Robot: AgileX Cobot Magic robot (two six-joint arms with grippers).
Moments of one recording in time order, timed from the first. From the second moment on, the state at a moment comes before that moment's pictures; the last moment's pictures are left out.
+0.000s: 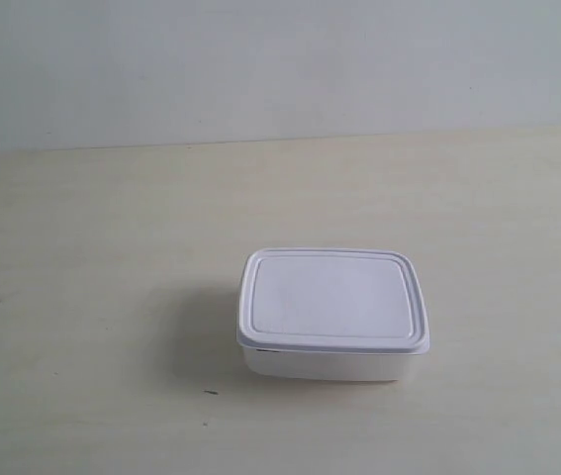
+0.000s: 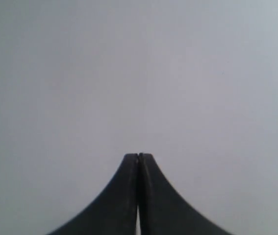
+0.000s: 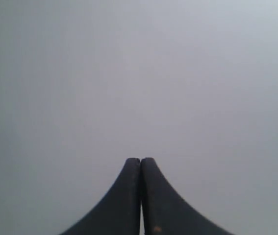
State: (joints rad) left arm 0.15 0.01 0.00 0.42 -0.44 -0.35; right arm -0.09 0.00 -0.01 -0.08 -0.43 0.54
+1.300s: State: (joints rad) left arm 0.02 0.21 -0.24 1.23 -0.76 -1.58; right arm -0.09 0.39 -0.34 -1.70 -0.70 2.08
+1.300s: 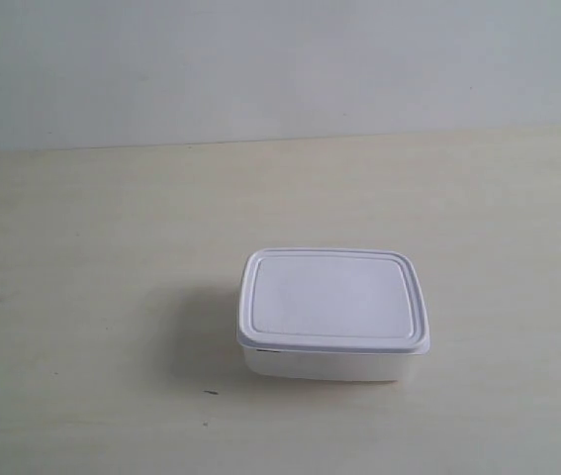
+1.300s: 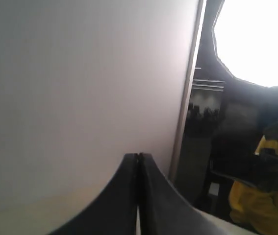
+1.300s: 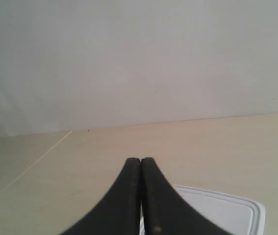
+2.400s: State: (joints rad) left arm -0.40 0.97 -0.39 1.75 -0.66 -2.10; right arm 0.22 0.95 -0.49 -1.74 -0.87 2.07
